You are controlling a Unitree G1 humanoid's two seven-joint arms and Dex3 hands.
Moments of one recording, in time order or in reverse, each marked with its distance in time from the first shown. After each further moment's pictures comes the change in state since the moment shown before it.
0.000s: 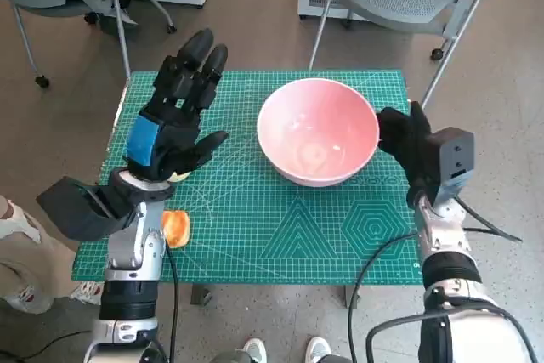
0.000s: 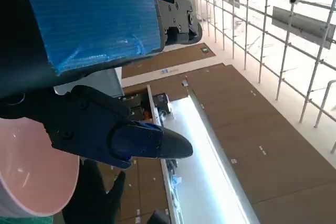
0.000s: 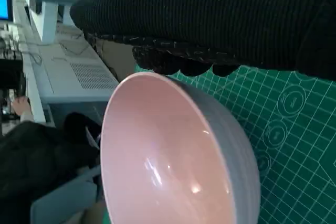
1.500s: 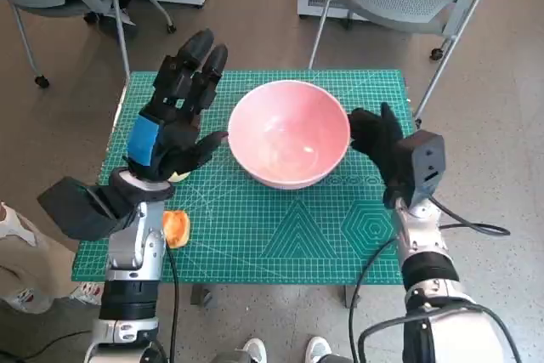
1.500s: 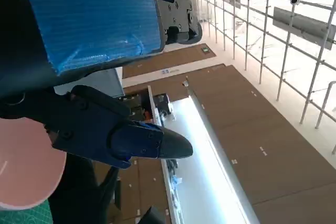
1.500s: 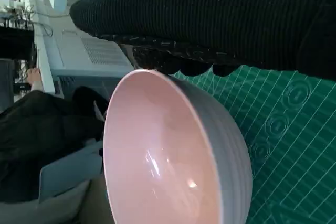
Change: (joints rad) left arm 0.000 -0.001 0.000 0.003 0.002 -0.001 0.003; right arm 0.000 0.080 0.031 -0.006 -0.002 -0.038 0.032
